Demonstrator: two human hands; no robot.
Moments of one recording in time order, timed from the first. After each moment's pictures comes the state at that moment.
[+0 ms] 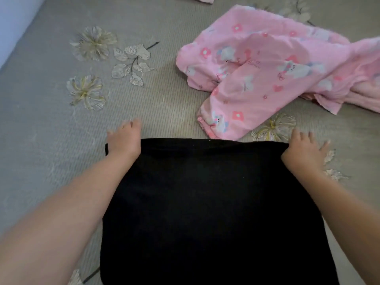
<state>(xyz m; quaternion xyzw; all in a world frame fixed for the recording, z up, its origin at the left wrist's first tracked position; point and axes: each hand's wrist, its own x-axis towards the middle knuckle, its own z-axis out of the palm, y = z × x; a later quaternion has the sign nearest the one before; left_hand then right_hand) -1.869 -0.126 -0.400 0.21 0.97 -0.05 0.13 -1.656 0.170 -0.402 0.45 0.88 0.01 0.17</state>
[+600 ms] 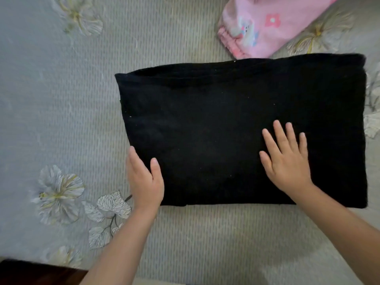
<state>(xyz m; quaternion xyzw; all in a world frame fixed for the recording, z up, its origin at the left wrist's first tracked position) -1.678 -0.237 -0.412 -0.01 0.94 0.29 0.17 -1.555 0.005 -0.422 0.23 0.96 -0.11 0.13</state>
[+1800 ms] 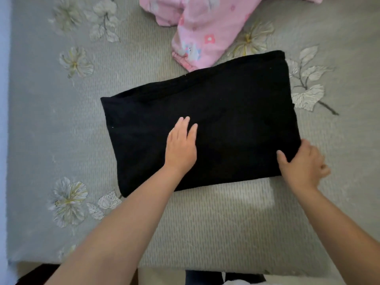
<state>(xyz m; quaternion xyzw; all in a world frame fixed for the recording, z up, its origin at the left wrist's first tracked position) -1.644 -0.119 -0.393 0.42 0.89 0.04 0.15 -1.454 0.038 -0.400 0.62 0.75 -0.21 0.08</state>
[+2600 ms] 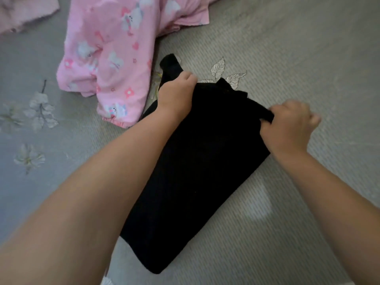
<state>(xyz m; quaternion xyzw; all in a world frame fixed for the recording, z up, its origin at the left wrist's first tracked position) -1.651 0.134 -0.355 0.62 0.77 -0.08 0.06 -1.441 0.140 -0.375 0.64 0.75 -0.17 -0.10</state>
